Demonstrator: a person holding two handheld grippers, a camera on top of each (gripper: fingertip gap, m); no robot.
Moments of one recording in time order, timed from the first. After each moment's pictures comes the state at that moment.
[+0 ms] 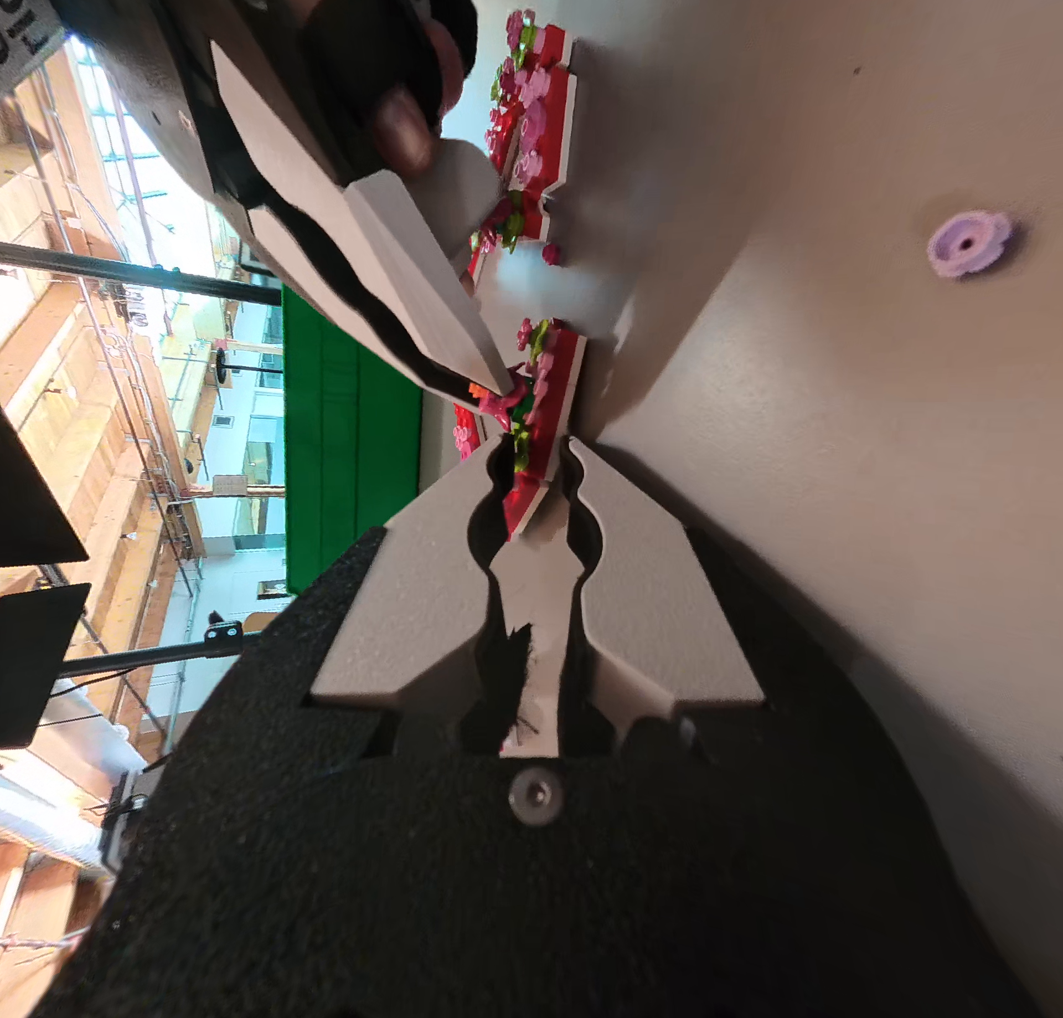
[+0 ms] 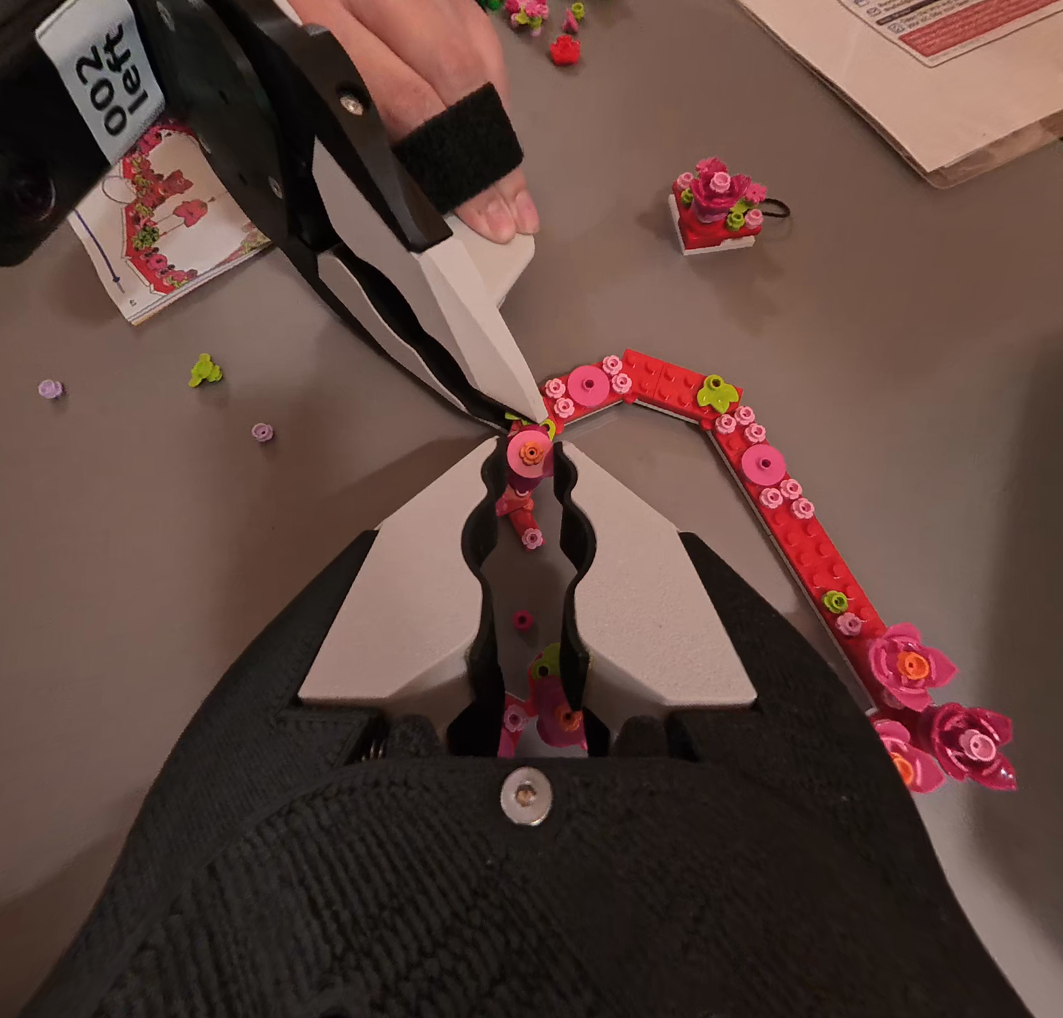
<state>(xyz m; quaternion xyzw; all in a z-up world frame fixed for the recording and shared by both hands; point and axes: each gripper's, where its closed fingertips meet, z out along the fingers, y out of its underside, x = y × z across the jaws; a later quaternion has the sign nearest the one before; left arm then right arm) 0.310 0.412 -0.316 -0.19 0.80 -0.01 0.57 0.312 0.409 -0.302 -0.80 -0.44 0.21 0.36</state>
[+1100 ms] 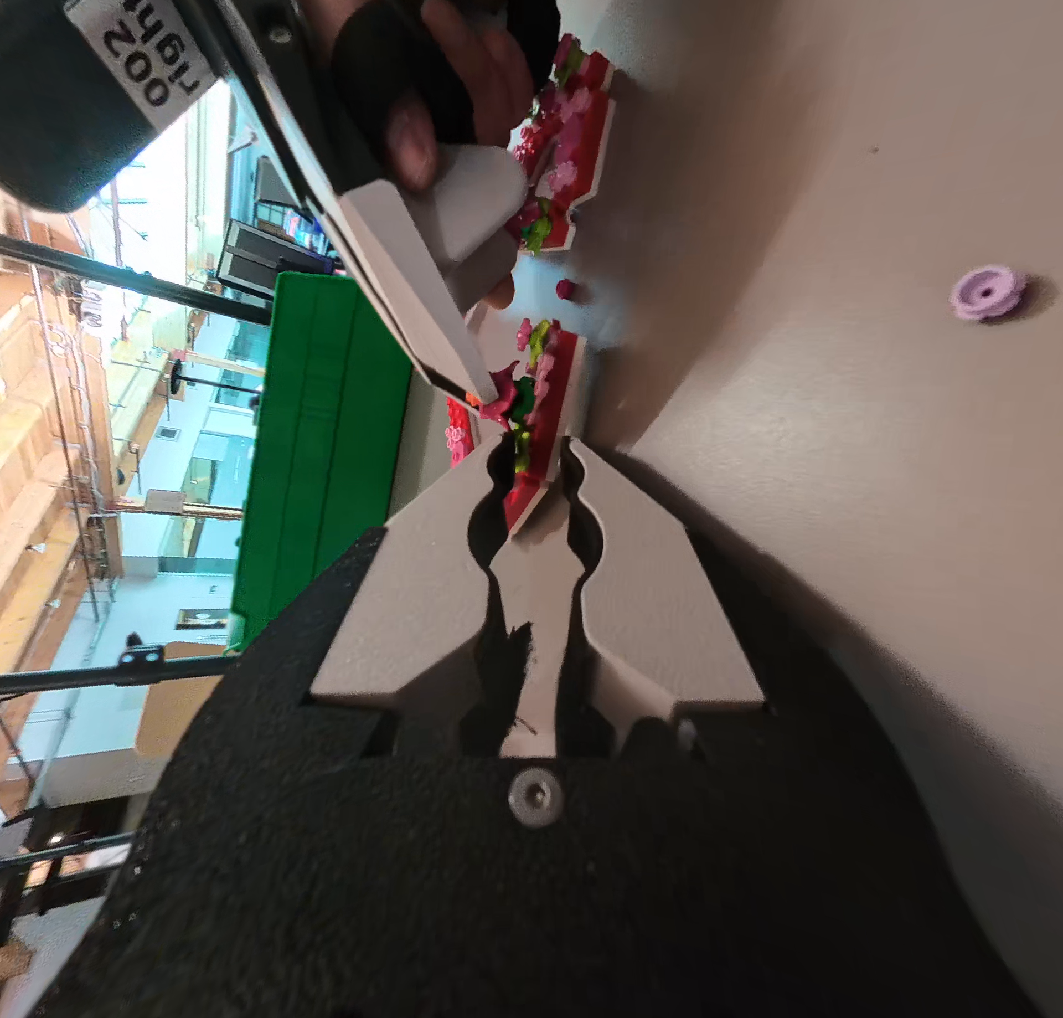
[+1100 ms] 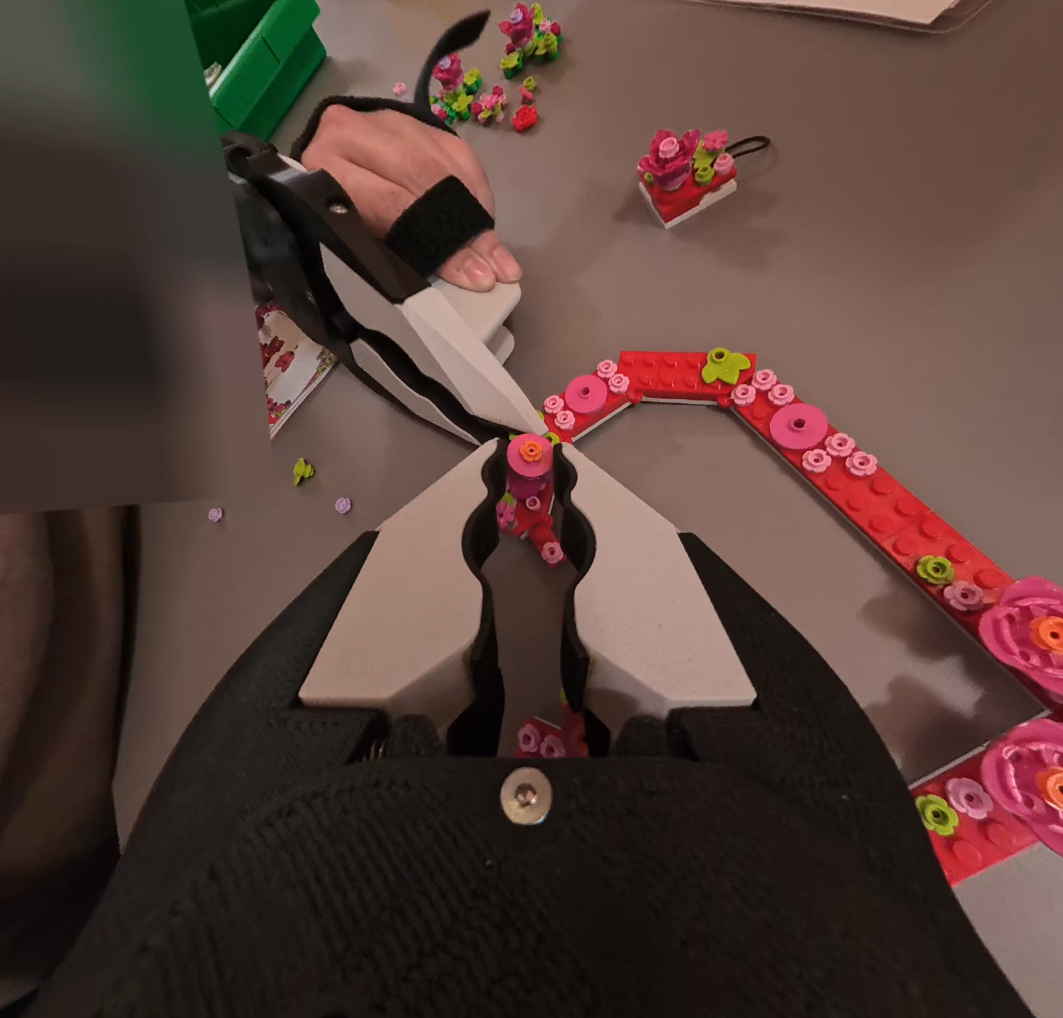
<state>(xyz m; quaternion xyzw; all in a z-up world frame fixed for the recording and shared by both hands) 0.314 0.406 -0.313 -0.21 0.79 -0.09 0.56 0.315 0.408 -0.296 -0.83 -0.29 0.35 0.33</state>
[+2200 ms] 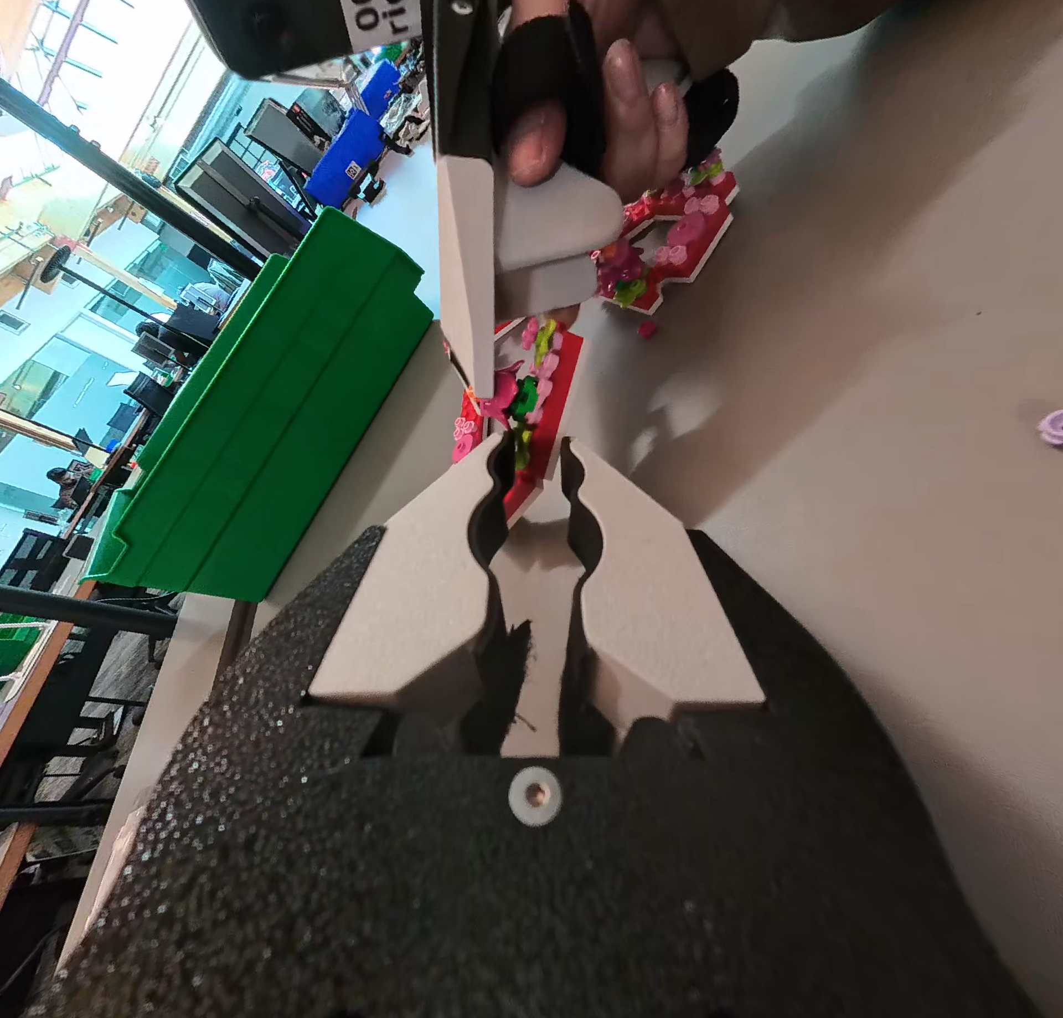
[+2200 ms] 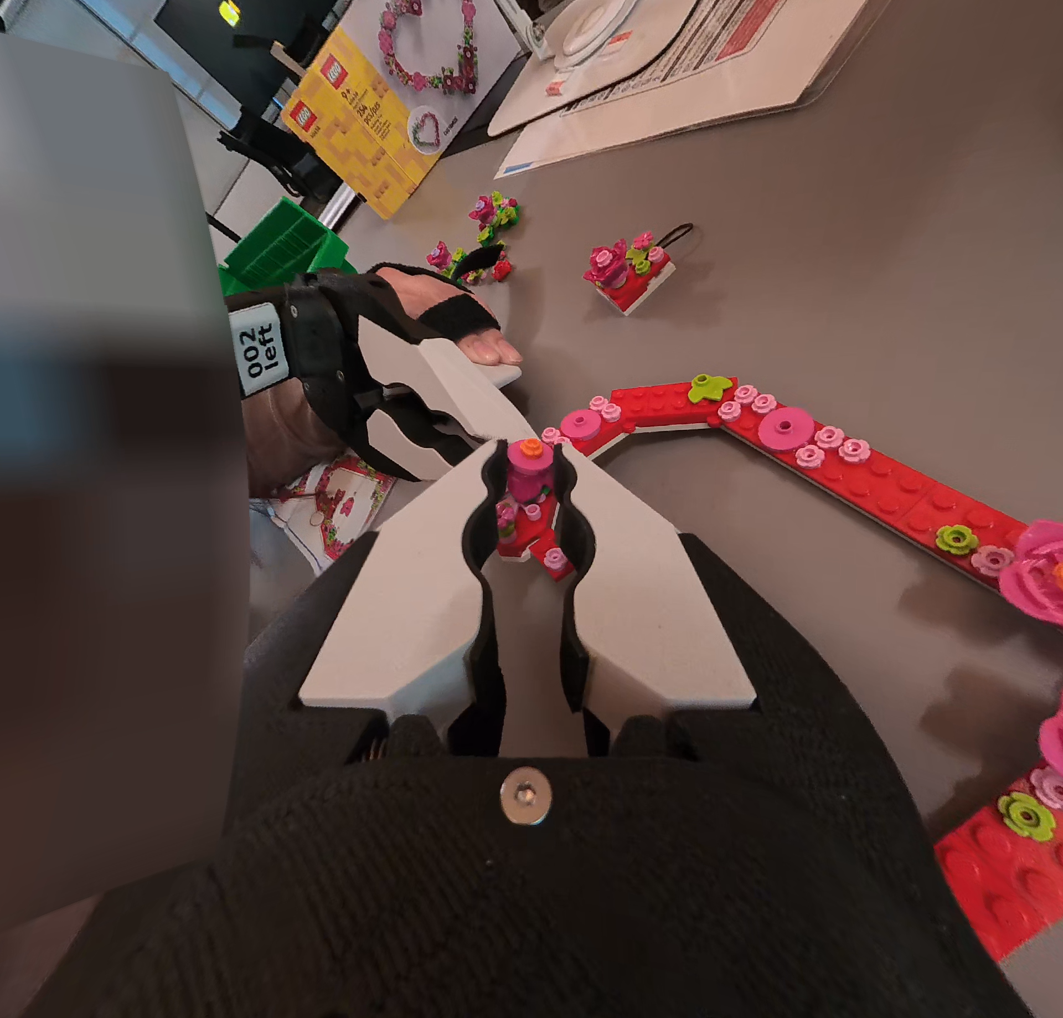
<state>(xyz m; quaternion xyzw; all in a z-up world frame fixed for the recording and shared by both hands) 0.315 0.421 -0.292 -0.33 0.74 -0.24 0.54 0.316 0.432 -0.272 -0.82 -0.13 0.43 0.36</state>
